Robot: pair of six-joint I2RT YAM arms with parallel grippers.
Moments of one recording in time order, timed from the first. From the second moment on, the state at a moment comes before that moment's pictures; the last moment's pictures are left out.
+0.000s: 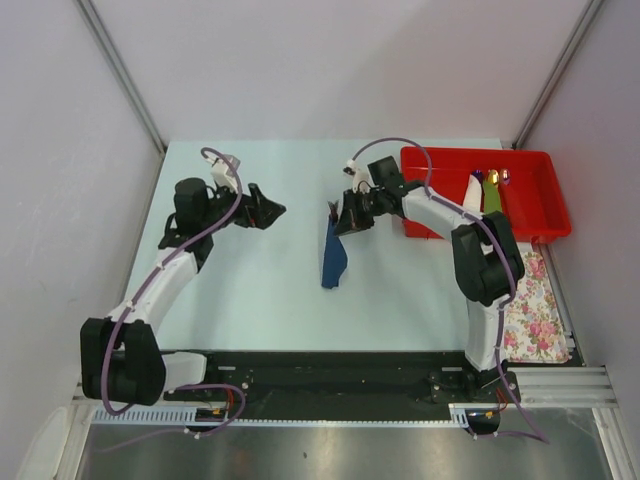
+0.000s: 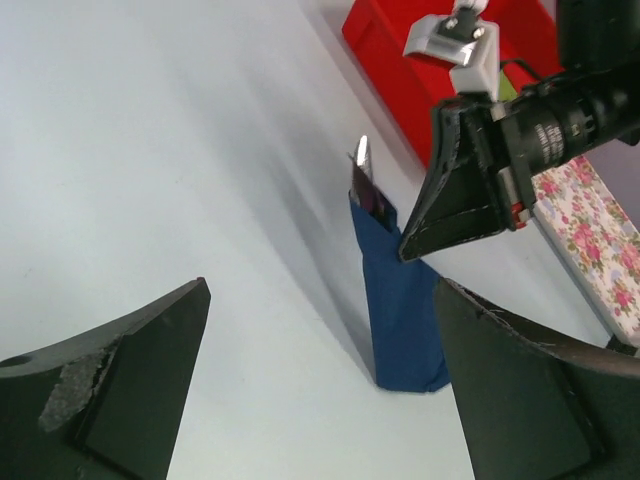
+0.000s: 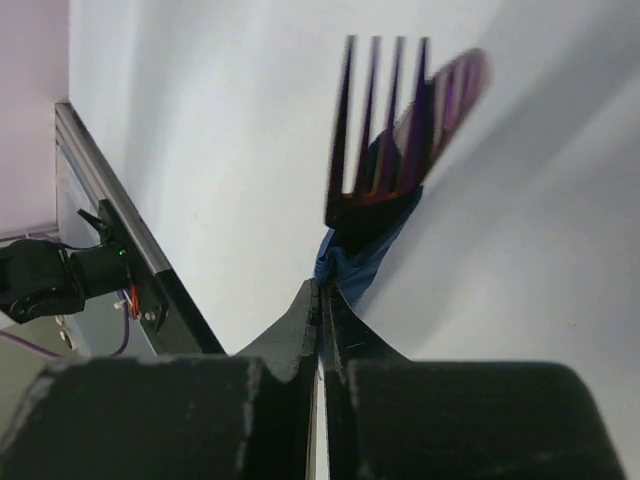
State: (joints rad) left arm -0.12 1.25 0.84 0.10 0.58 -0.26; right arm 0.46 2.00 1.49 -0.39 -0.70 0.31
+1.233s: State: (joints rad) left arm -0.26 1.14 0.80 0.46 1.23 -0.32; right arm 0.71 1.49 1.69 -0.62 -0.76 -0.12
